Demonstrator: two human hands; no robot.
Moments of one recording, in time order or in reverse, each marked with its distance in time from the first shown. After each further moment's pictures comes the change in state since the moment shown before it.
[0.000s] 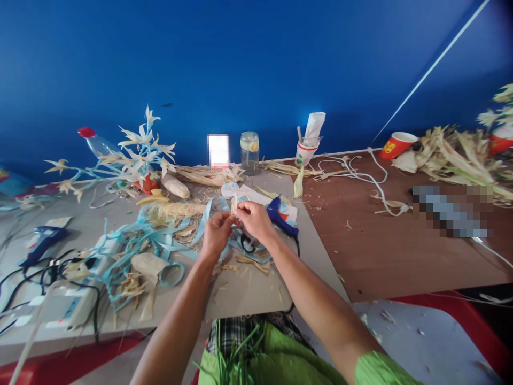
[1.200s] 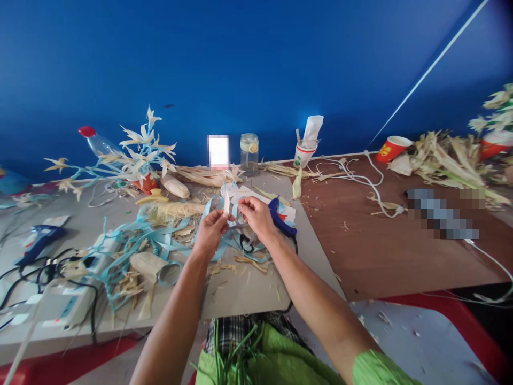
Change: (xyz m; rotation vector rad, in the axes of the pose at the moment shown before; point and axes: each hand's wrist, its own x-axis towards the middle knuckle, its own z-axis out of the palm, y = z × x) left_hand 0.004 0.000 -0.012 -0.241 -0.060 -0.060; right_hand 0.007 0.015 0.000 0.233 0.122 0.047
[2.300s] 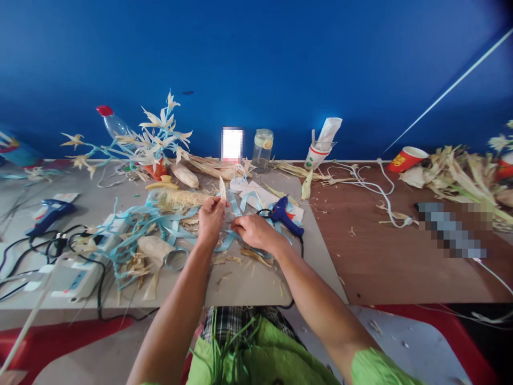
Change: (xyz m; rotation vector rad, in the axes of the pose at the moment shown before) left_hand 0.008 0.001 -0.011 0.136 0.288 0.209; right_hand -0.031 -0.022 0.008 -0.964 -0.609 -0.230
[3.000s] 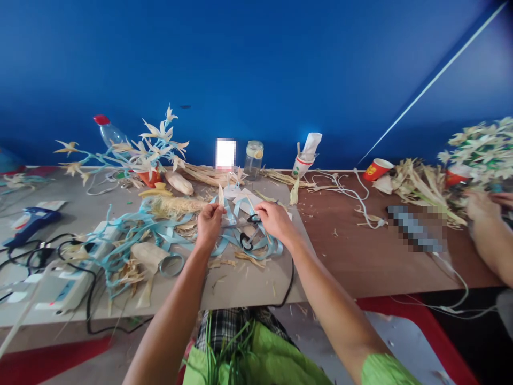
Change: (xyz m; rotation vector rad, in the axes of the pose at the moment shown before) left_hand -0.003 0.000 0.003 0.035 -0.020 -0.023; right_hand -0.019 0.032 -0.040 -0.036 0.379 0.228
